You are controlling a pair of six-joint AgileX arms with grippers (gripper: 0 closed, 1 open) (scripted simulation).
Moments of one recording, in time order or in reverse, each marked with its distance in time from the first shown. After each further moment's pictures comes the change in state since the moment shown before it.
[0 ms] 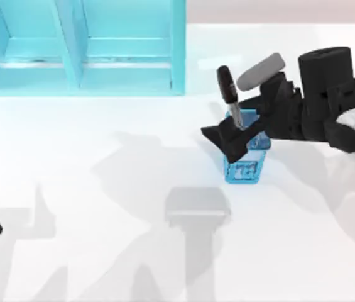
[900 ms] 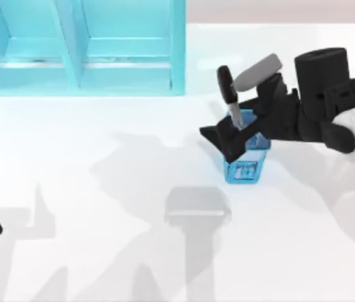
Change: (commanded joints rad) left arm 0.000 0.000 0.000 0.000 0.000 0.000; right arm 0.005 0.009 0.006 0.007 0.004 0.003
